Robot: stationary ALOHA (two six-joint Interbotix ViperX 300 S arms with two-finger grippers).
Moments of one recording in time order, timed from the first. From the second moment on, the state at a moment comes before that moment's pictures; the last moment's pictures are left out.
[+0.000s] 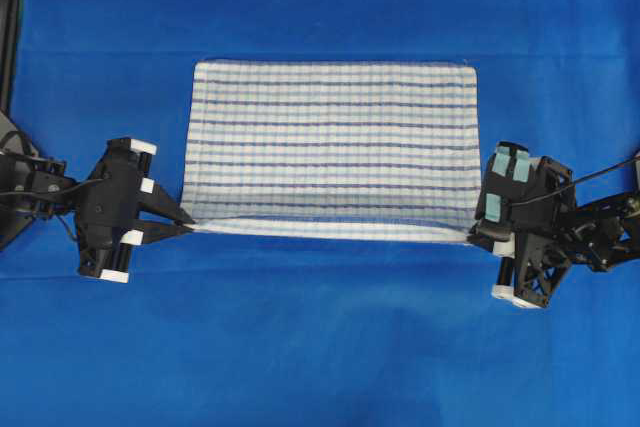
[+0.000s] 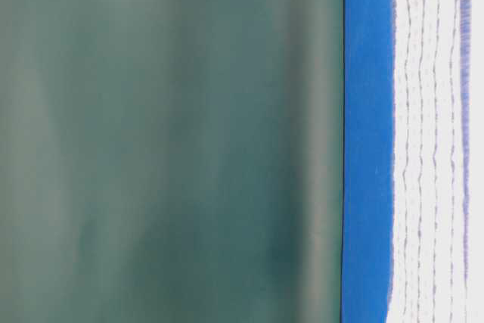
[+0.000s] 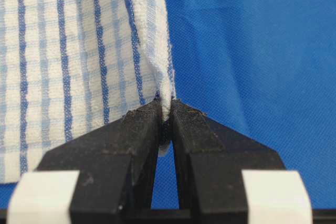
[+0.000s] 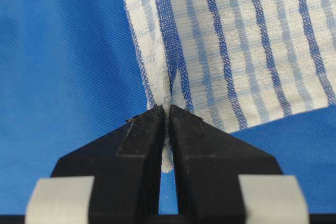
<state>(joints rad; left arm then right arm) -0.19 -0.26 1.24 -0.03 -0.41 0.03 0.35 -0.21 0.93 -0.60 0.42 1.18</state>
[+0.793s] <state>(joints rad) -0.21 -0.34 1.16 -0.03 -0.22 0.03 0.34 -0.19 0.91 -0.61 0.42 1.17</state>
